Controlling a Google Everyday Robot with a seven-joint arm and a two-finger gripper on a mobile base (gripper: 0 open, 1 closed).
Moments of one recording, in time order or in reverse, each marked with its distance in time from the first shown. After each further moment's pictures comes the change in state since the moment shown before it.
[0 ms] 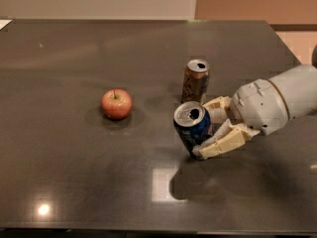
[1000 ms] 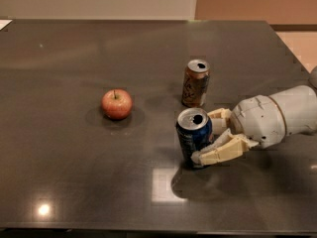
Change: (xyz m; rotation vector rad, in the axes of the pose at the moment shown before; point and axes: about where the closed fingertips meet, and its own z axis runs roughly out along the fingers) arm 0.015 0.006 0.007 -0.002 -0.148 0.103
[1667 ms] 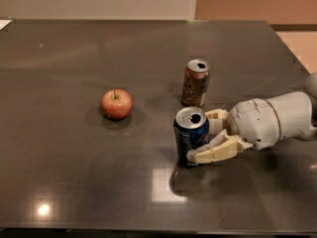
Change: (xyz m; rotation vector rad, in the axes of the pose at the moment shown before) arm -0.001 -0.006 0.007 0.018 -0.067 -0.022
